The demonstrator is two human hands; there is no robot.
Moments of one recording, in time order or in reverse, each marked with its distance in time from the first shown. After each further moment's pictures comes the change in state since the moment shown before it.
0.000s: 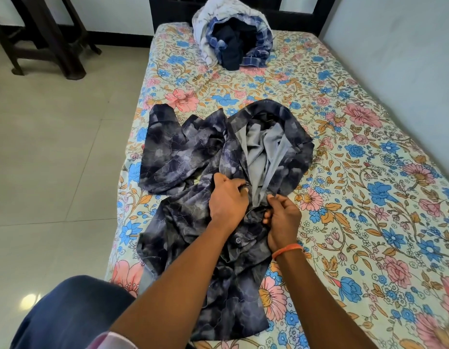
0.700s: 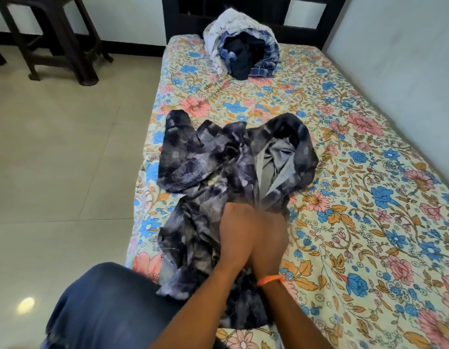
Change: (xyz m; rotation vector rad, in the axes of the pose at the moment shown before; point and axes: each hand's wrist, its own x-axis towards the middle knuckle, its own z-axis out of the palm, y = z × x) left_hand -0.073 -0.026 0.003 -0.308 0.105 0.073; right_hand -0.074 0.042 0.006 -0.613 0.072 -0.679
